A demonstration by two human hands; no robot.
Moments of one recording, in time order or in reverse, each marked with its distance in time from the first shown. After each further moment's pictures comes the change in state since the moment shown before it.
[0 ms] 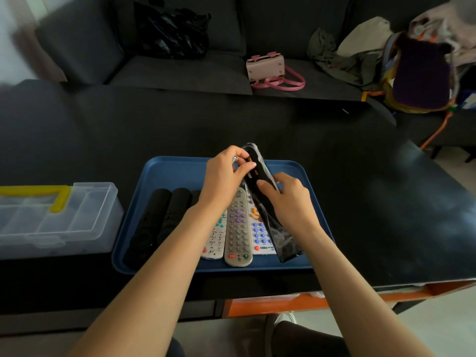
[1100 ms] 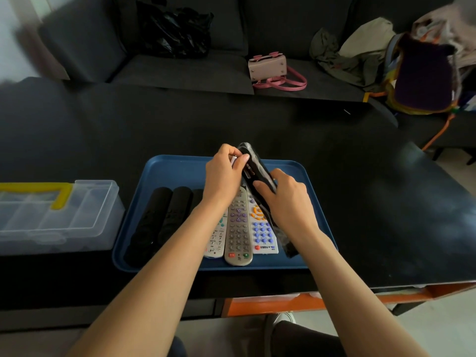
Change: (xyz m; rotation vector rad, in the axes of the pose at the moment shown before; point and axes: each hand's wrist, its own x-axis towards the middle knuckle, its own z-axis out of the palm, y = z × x) left_hand 0.001 0.004 0.002 -0.066 0.073 -0.178; right_hand 0.000 -0.006 0.005 -0.287 0.028 -0.086
